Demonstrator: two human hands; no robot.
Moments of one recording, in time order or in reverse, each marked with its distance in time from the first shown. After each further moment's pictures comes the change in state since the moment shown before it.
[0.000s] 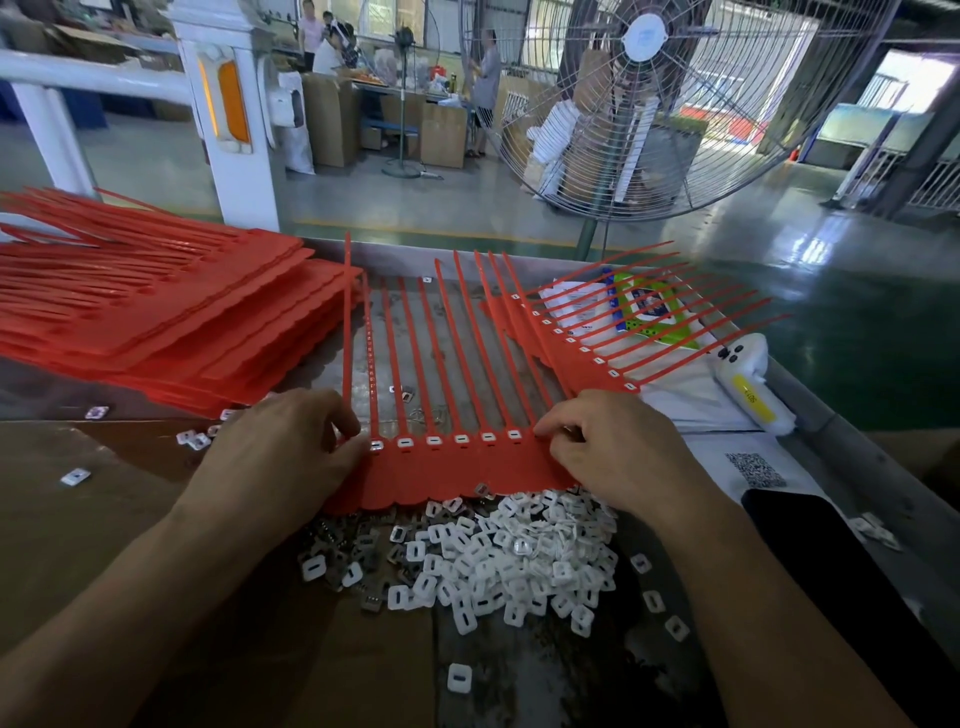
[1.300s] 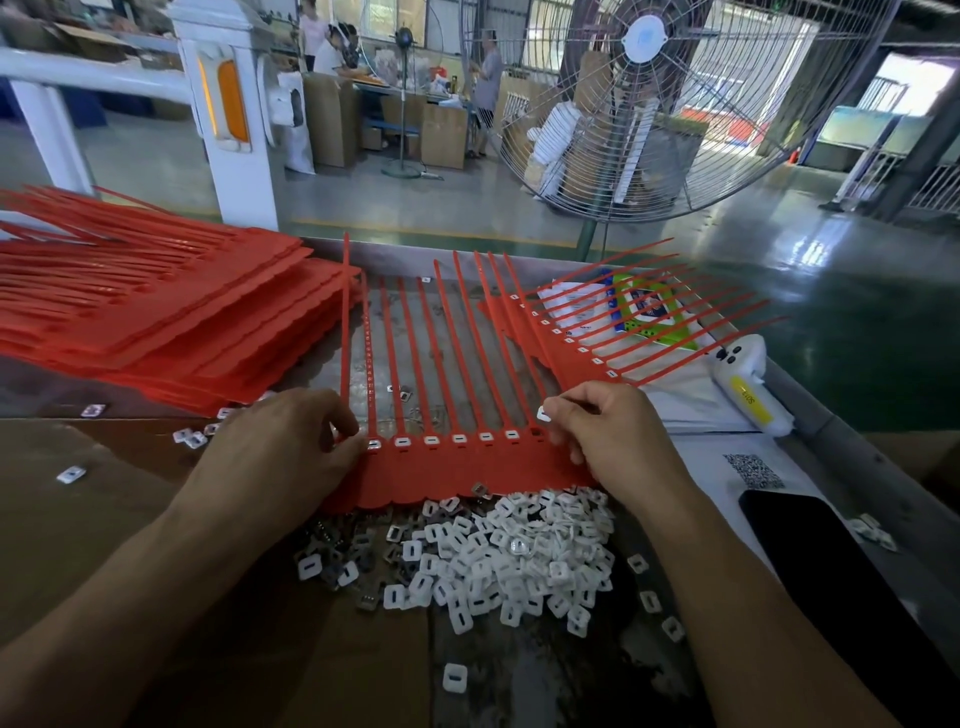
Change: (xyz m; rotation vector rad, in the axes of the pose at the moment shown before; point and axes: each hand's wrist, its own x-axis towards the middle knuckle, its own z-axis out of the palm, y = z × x) left_hand -0.002 0.000 -0.002 -0.007 -0.024 -0.019; right_hand 0.007 0.006 0.016 0.637 0.100 0.293
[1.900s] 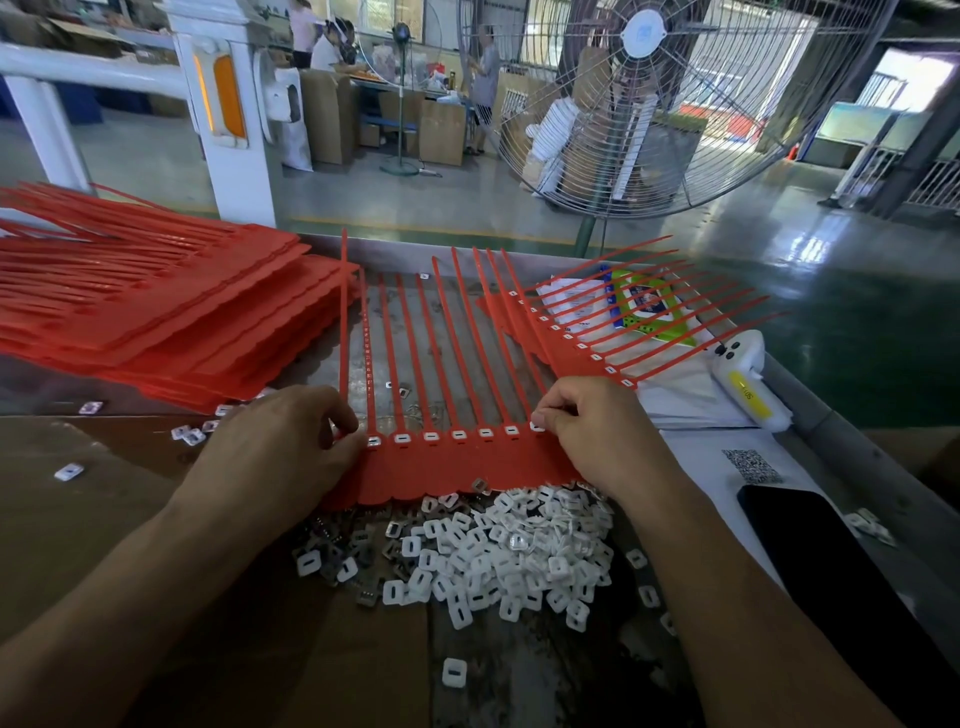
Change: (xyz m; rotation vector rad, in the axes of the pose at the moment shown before) left_hand 0.002 0.000 0.001 0.007 -0.014 0.009; right_hand 0.006 -0.008 0.005 -0.257 -0.043 -0.089
